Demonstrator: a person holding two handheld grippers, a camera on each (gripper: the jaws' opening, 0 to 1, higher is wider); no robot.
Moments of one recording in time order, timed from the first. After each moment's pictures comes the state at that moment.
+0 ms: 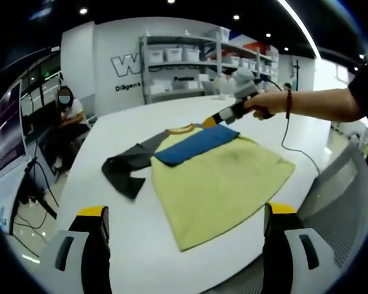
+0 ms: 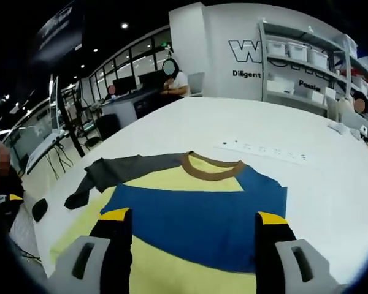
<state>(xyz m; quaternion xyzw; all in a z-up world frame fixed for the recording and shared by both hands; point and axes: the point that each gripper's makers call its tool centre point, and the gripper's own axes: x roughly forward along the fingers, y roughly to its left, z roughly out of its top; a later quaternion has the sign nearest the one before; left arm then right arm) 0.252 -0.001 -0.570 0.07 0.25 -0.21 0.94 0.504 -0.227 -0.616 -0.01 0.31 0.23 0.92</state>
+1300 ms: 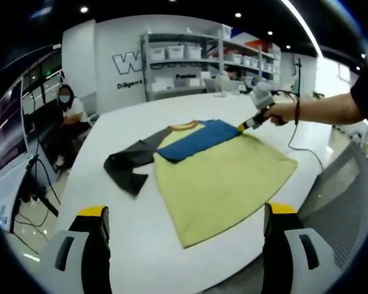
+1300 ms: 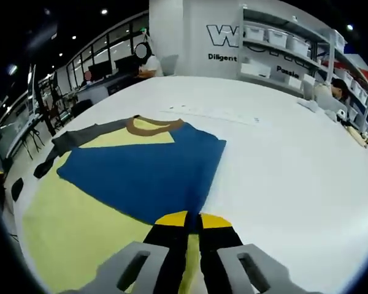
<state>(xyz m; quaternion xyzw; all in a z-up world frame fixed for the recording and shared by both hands) 0.252 0.004 -0.576 0.08 0.26 -0.20 0.94 0.480 -0.324 -0.664 -0.05 0.36 0.15 0.92</state>
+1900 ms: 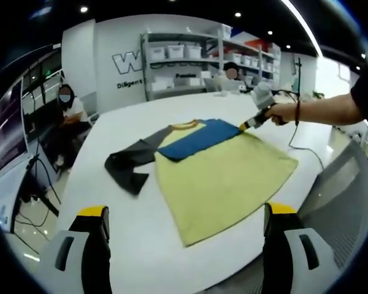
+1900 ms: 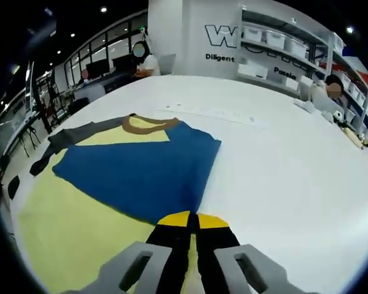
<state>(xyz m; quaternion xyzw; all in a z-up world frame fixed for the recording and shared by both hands) 0.251 0.008 -0.576 0.08 0.26 -0.20 0.94 0.486 -0.333 -0.665 -0.07 0.36 0.14 0.92</state>
